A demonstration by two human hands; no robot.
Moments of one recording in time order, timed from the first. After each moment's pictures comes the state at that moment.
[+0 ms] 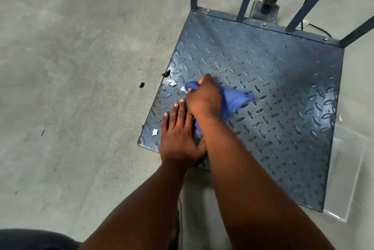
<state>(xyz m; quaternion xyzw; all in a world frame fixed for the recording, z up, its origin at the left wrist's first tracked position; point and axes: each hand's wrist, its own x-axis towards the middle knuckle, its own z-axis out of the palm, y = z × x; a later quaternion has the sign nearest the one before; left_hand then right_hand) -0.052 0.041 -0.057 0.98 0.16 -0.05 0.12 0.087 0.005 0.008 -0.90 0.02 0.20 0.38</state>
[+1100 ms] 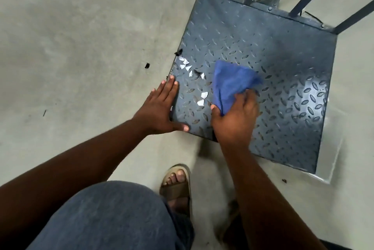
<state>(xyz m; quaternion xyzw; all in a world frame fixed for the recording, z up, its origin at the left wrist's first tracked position) -0.075 0.171 -0.027 0.94 0.02 -0.22 0.26 -0.031 -0.061 -0.009 -0.99 0.00 0.03 0.17</state>
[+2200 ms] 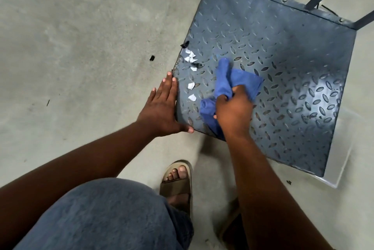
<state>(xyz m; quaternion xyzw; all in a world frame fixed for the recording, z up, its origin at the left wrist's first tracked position) -0.092 0.154 -0.023 0.94 0.09 -0.22 0.22 -0.010 -0.036 -0.004 -0.93 0.09 0.08 0.34</state>
